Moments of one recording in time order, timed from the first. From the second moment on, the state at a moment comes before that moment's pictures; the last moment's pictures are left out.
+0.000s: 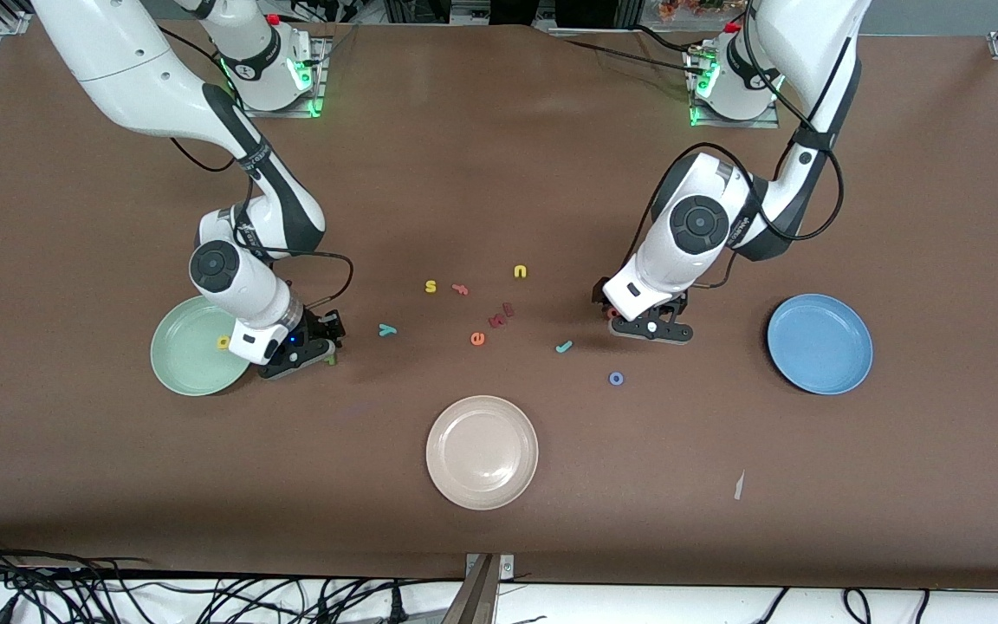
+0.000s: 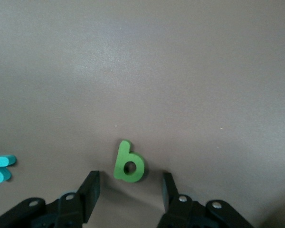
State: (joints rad) left arm -0.38 0.44 -0.09 -1.91 -0.02 2.34 -0.33; right arm 0.08 0.61 0.20 -1.96 -0.08 2.67 -0.11
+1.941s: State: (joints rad) left arm -0.38 0.45 -0.09 -1.91 -0.02 2.33 -0.33; right arm 0.14 0.61 0.15 -1.95 -0.08 2.67 -0.08
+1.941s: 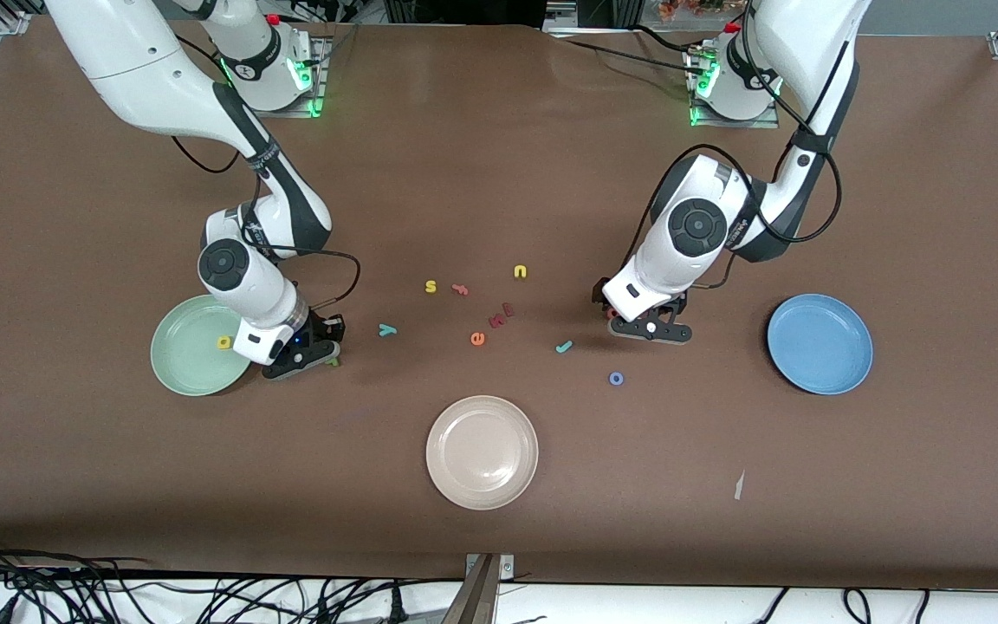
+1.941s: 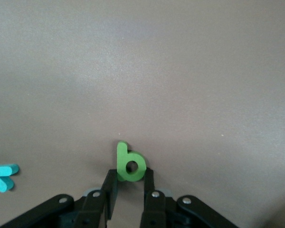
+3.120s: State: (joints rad) left arm -0.38 0.50 -0.09 -1.91 -0.02 2.33 -0.33; right arm -0.11 0.39 0.16 -1.98 -0.06 2.33 -0.33
